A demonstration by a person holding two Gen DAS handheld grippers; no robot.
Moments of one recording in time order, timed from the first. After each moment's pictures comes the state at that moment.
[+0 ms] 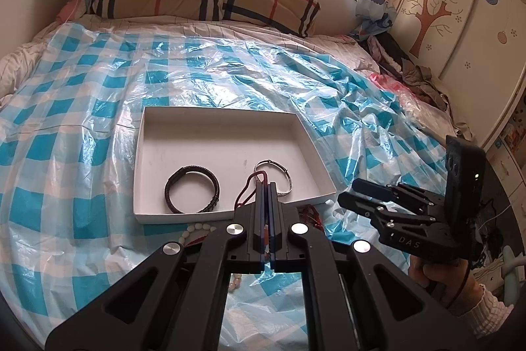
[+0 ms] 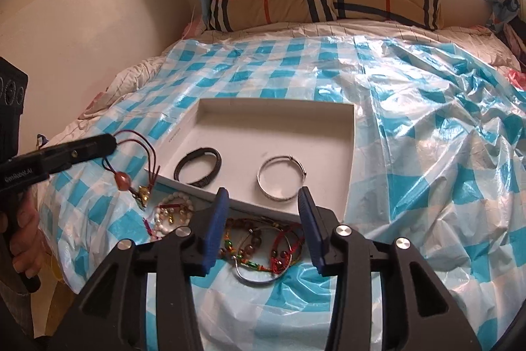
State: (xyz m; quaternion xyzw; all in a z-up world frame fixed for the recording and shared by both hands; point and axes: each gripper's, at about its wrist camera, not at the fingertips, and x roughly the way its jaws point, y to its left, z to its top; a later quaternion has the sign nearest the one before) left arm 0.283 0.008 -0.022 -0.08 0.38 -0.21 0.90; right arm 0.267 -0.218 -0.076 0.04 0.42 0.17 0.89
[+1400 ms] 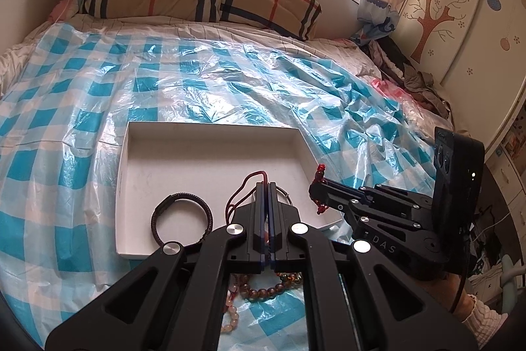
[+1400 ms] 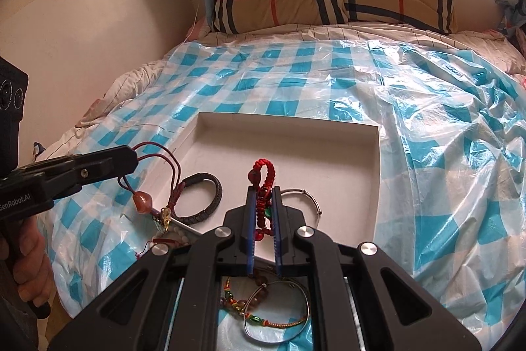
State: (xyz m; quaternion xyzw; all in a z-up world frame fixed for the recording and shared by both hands) left arm 0.335 -0.008 -0.030 -0.09 0.38 -0.21 0.90; right arm 0.327 -0.186 -0.068 0.03 0.39 0.19 0.90
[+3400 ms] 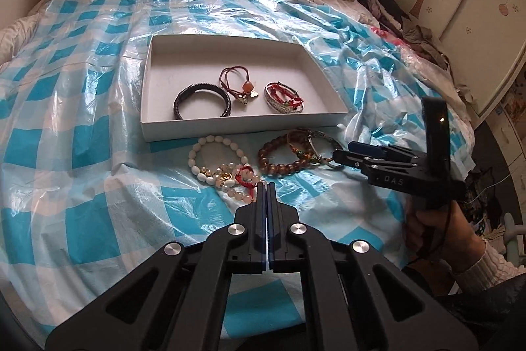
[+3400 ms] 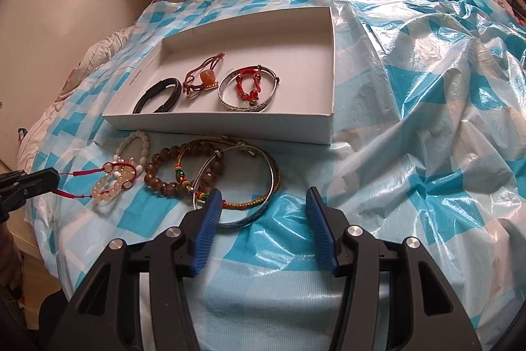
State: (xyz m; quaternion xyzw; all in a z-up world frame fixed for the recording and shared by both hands) left arm 0.235 0.031 -0.072 -0.06 0.45 -0.22 0.86; right arm 0.254 -0.226 -0.141 0.07 0.48 0.14 0.86
